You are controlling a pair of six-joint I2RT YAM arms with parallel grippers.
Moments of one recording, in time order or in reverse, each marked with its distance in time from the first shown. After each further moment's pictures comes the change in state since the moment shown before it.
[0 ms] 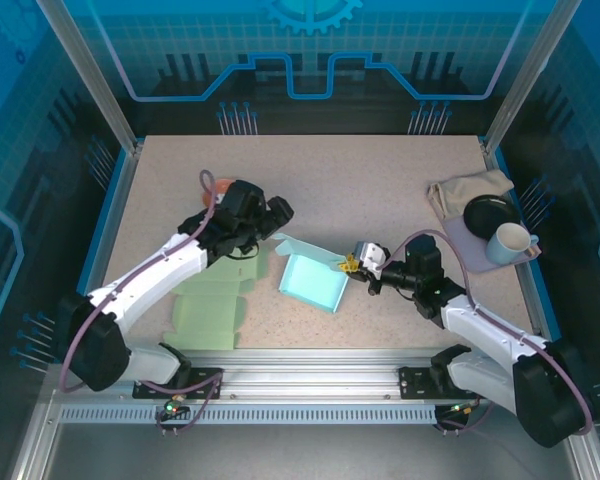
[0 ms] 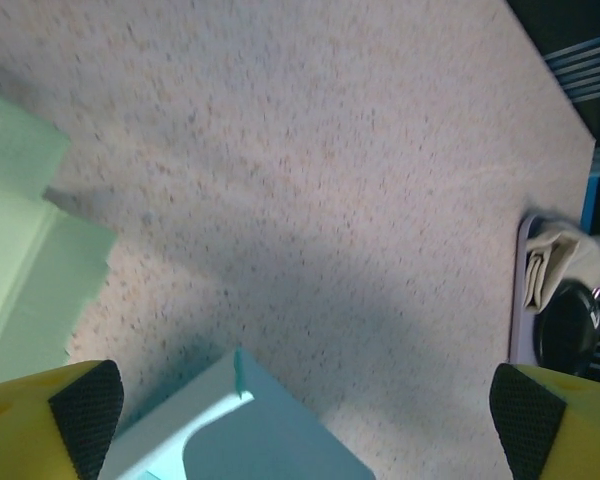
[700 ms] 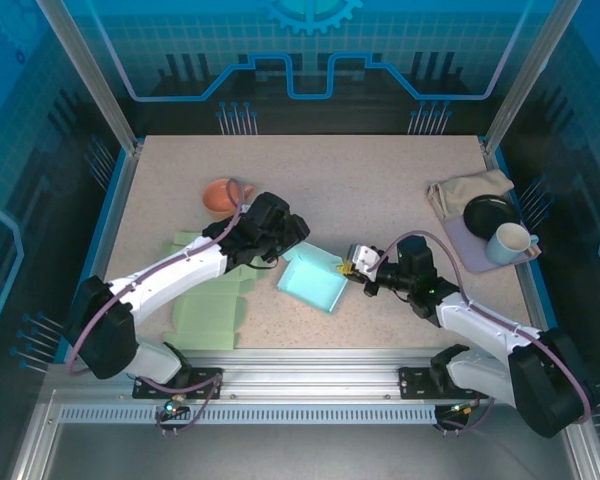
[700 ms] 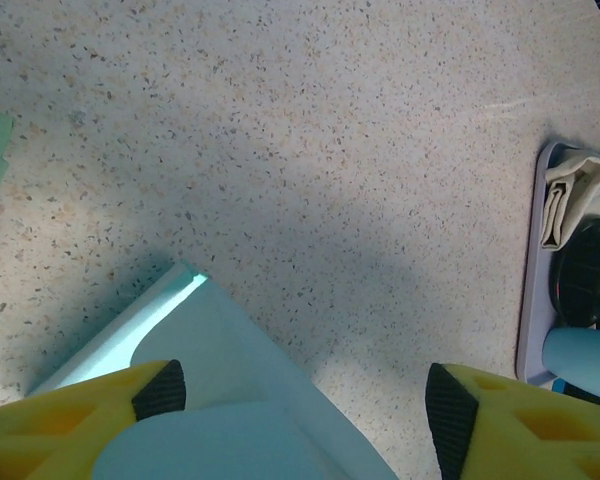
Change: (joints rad) left arm -0.130 0.076 -0.001 0.041 -0.002 -0.069; right arm 0.049 0.051 0.005 -0.027 0.121 -0.050
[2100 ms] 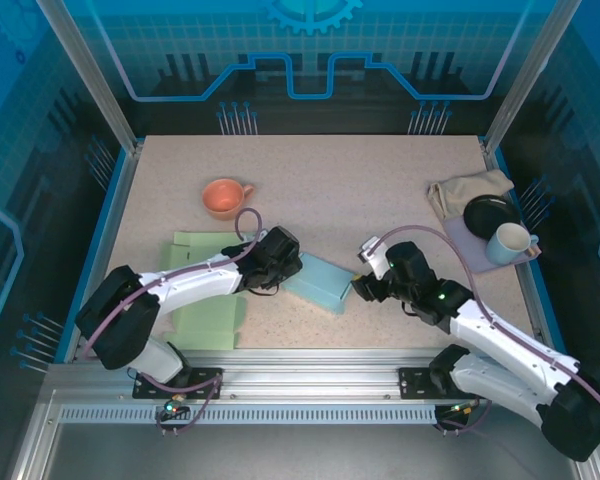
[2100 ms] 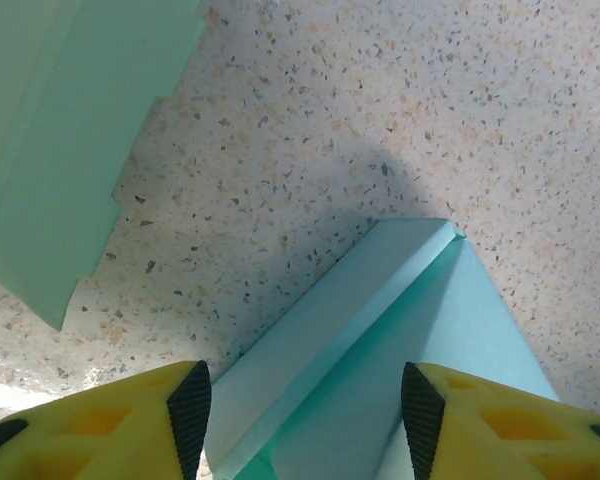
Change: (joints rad) left arm -0.080 0.078 -0.209 0.090 -0.132 -0.079; right arm 0.178 -0.233 0.159 -0.634 0.649 0.517
